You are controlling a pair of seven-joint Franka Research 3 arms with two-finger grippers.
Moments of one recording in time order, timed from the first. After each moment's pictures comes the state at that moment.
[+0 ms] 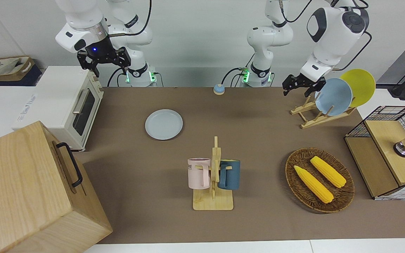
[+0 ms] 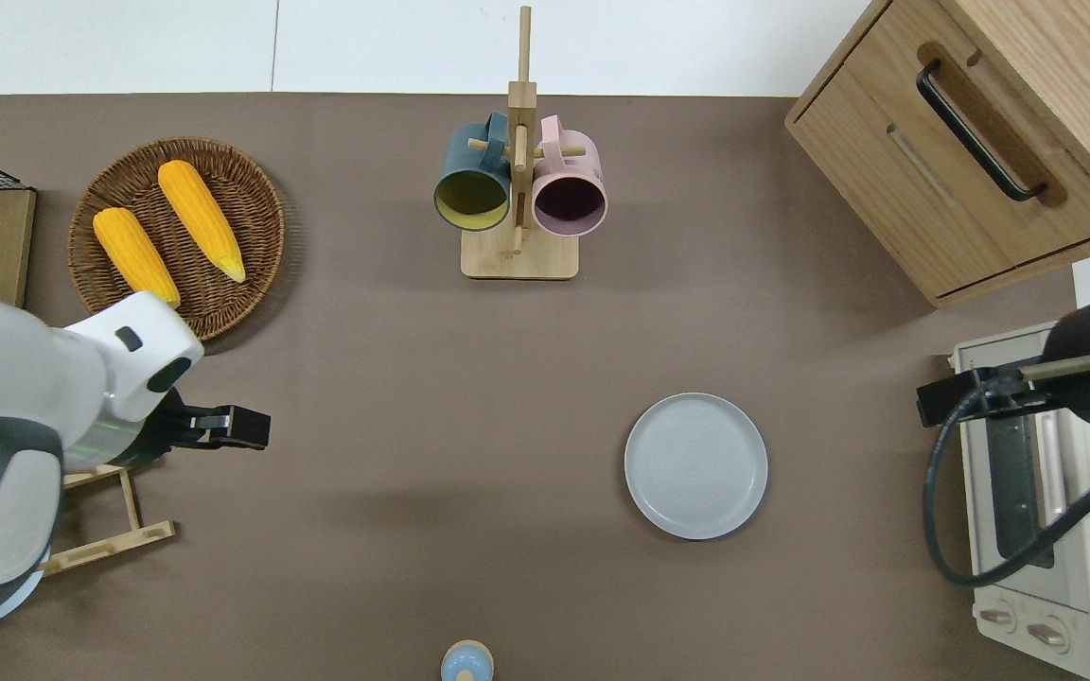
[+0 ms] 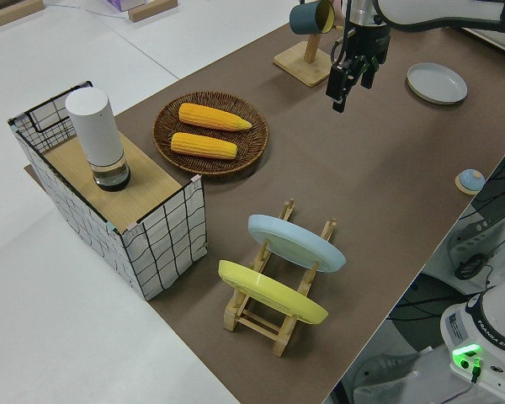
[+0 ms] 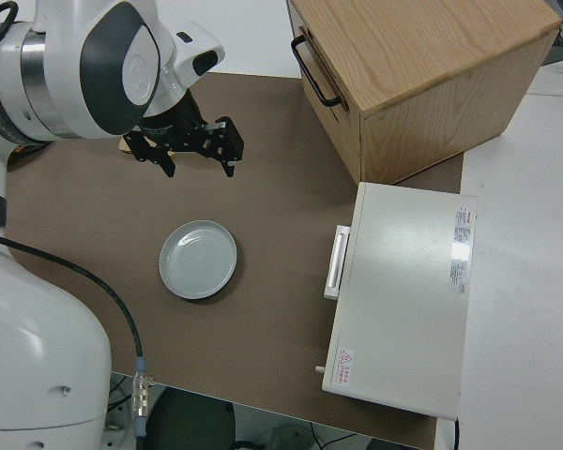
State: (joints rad) left arm 0.04 -0.18 -0.05 -1.98 -0.09 1.69 0.07; right arm -0.03 -0.02 0.14 -1.48 0.00 1.33 0.02
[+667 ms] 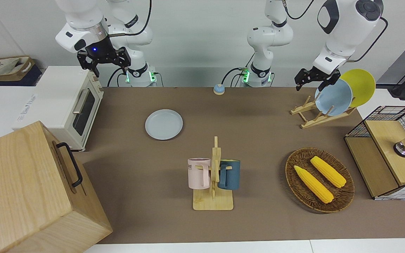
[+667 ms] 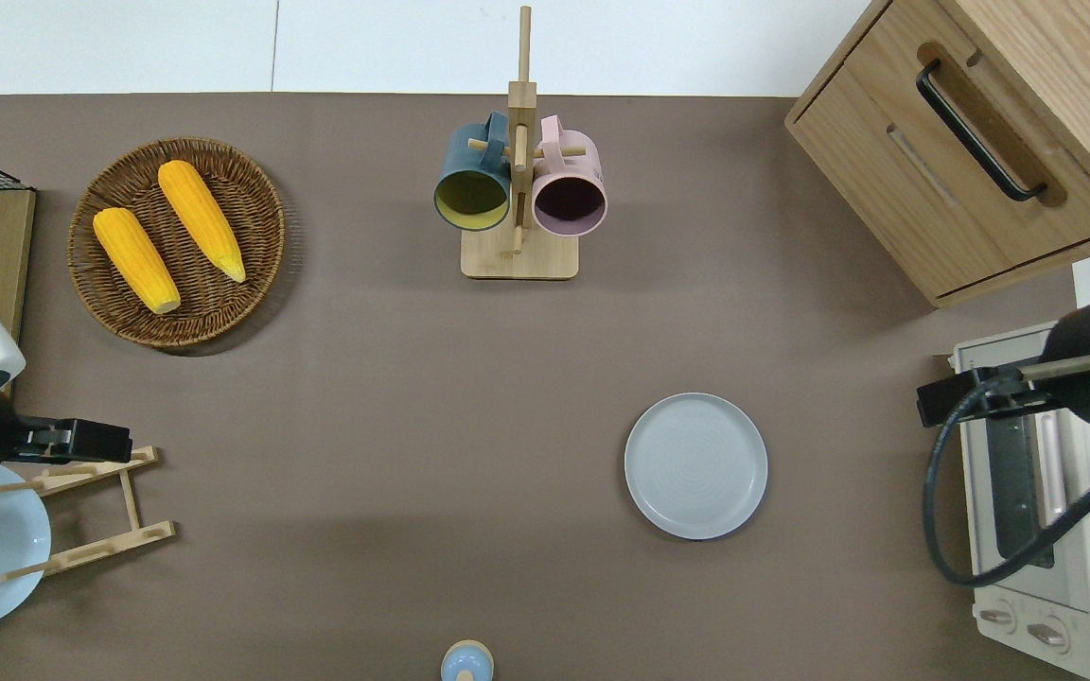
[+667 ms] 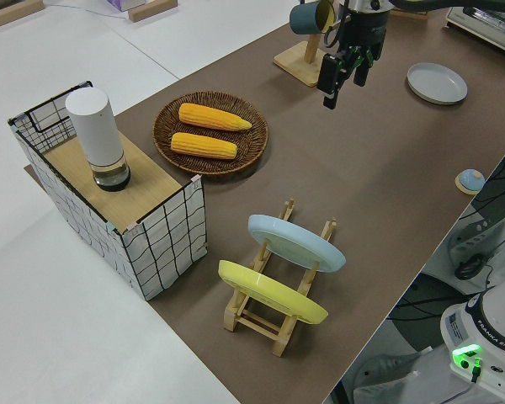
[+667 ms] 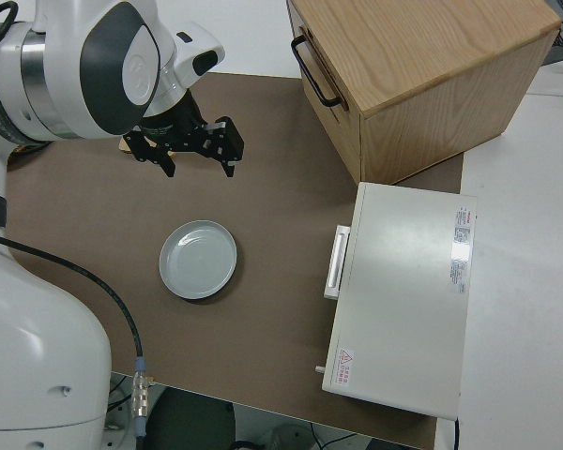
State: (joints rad) left arm 0.06 -0.18 -0.03 -1.91 -0.02 1.63 0.10; right arm -0.03 -0.02 0.14 -1.48 0.00 1.33 0.02
